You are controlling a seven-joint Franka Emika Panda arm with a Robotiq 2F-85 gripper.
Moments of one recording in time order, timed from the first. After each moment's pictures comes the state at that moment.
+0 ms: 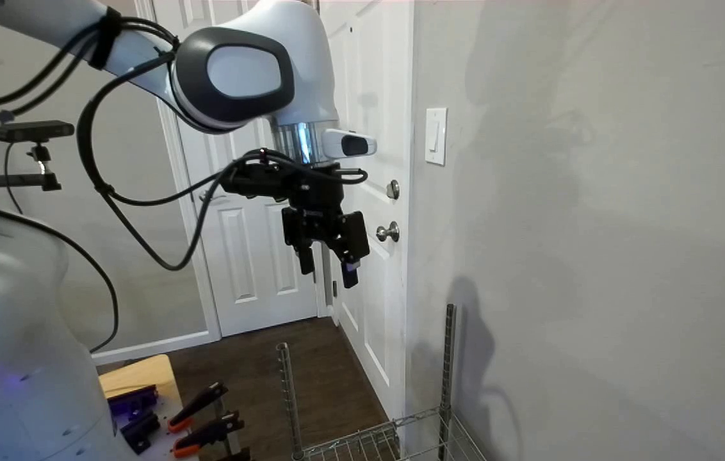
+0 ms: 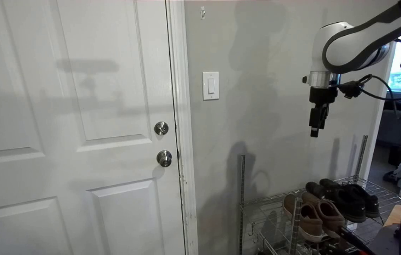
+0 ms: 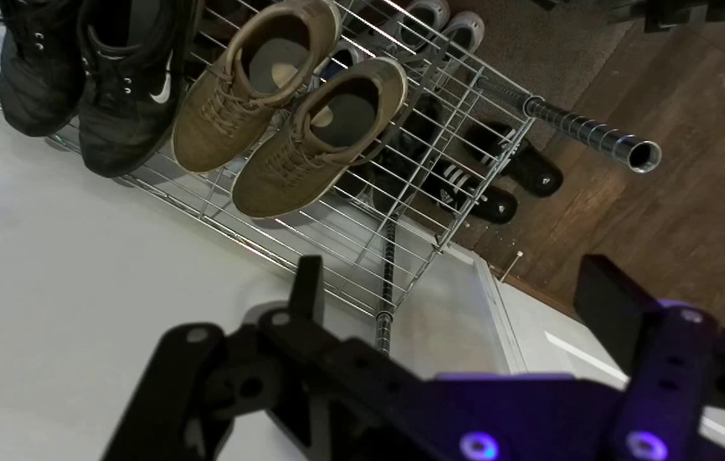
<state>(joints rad) -0.07 -0.65 -0.14 -2.72 -0.20 2.12 -0.27</state>
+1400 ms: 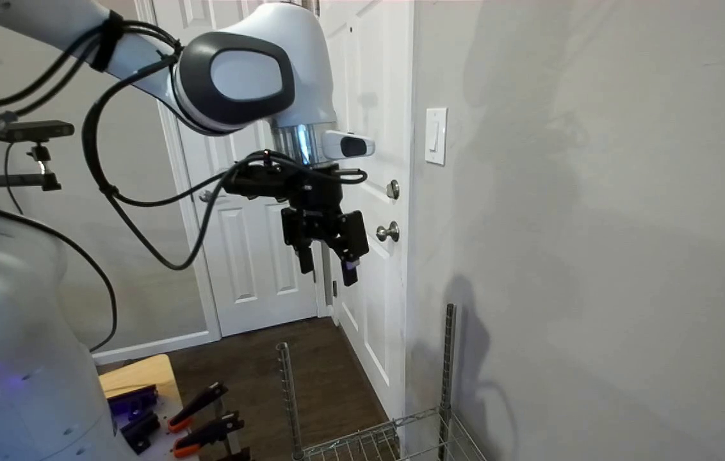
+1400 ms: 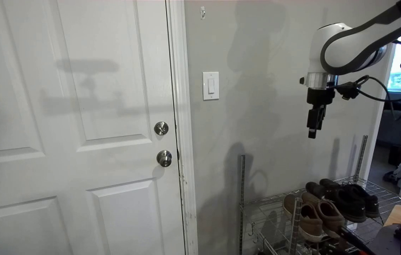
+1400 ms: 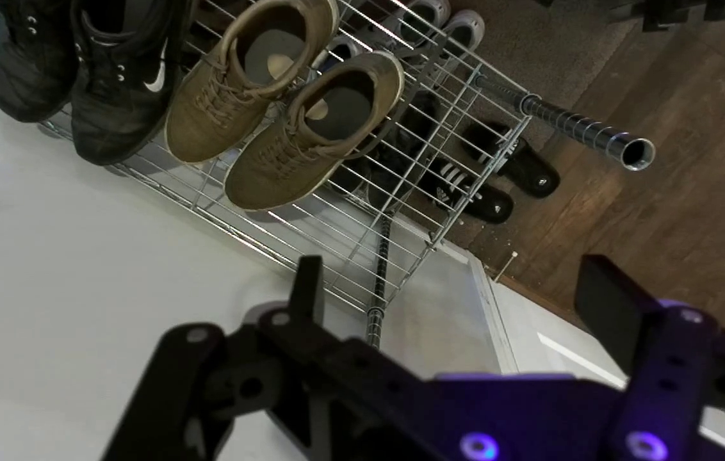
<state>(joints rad) -0.05 -0.64 -0.13 -2.72 -0.20 2.14 -0.27</state>
